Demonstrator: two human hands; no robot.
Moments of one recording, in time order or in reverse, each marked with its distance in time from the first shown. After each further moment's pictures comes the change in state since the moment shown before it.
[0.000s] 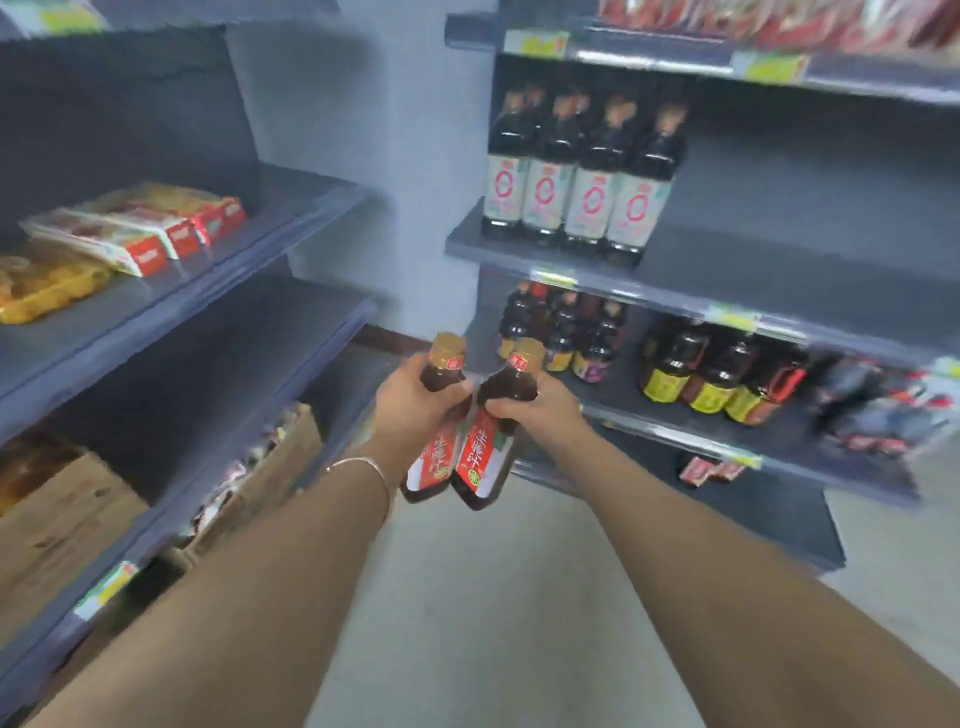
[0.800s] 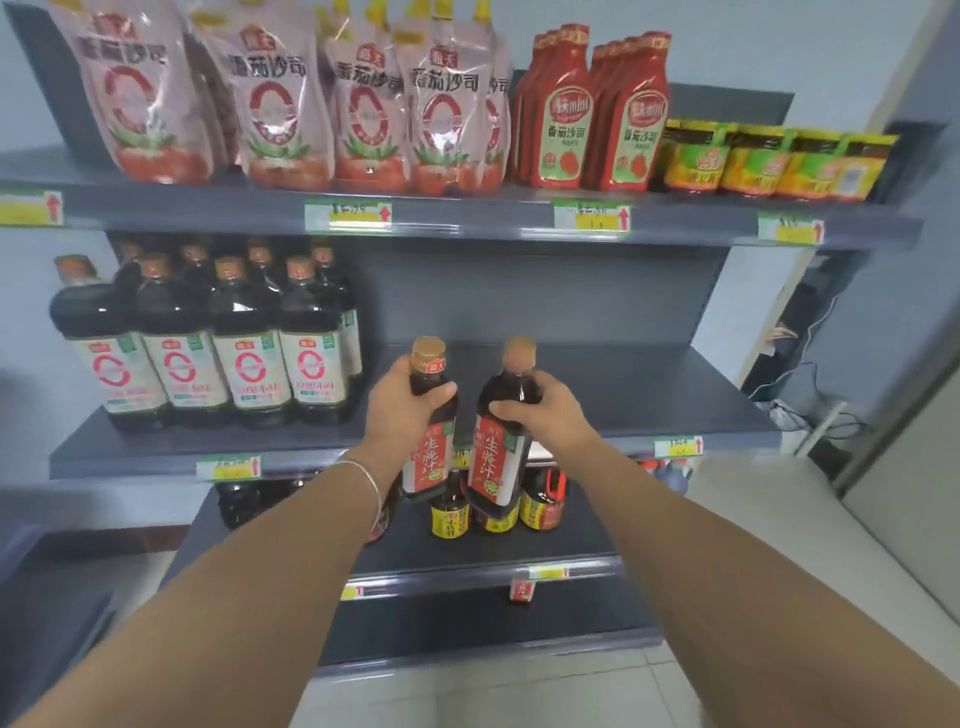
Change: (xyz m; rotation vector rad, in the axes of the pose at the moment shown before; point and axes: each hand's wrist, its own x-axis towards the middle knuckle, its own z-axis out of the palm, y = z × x) left_hand 0.171 0.269 0.364 -0.042 -0.286 0.352; right_hand 0.164 0.062 -0.419 0.137 0.460 -0.032
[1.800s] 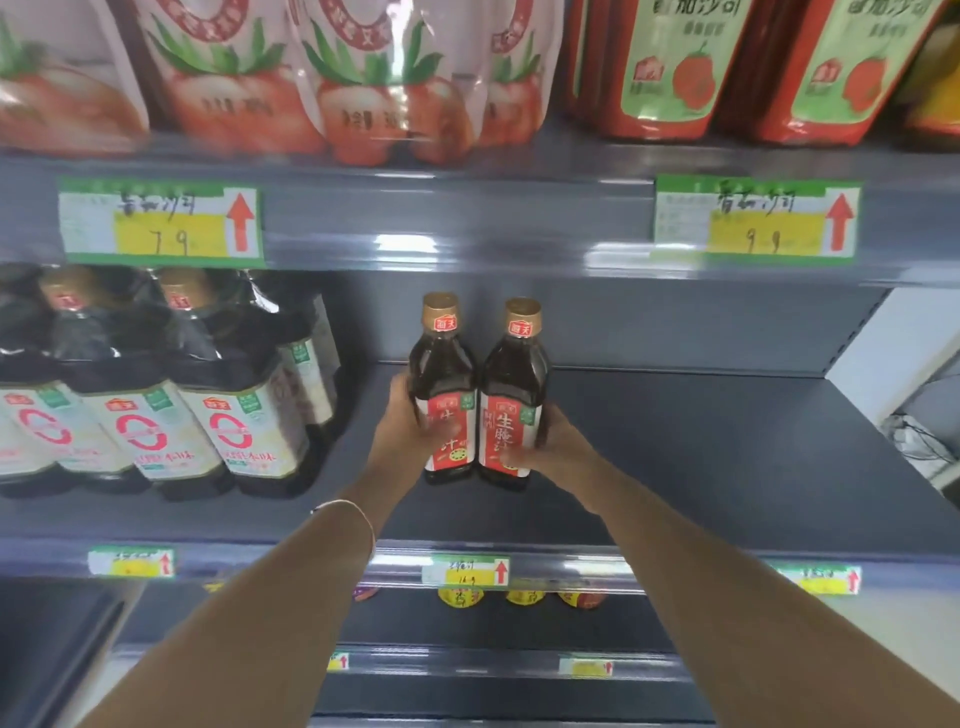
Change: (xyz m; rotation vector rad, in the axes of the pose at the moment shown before) left_hand 0.181 -0.063 0.095 -0.212 -0.061 -0.192; right_hand 0.242 0.091 0.019 -0.106 -0.315 0.154
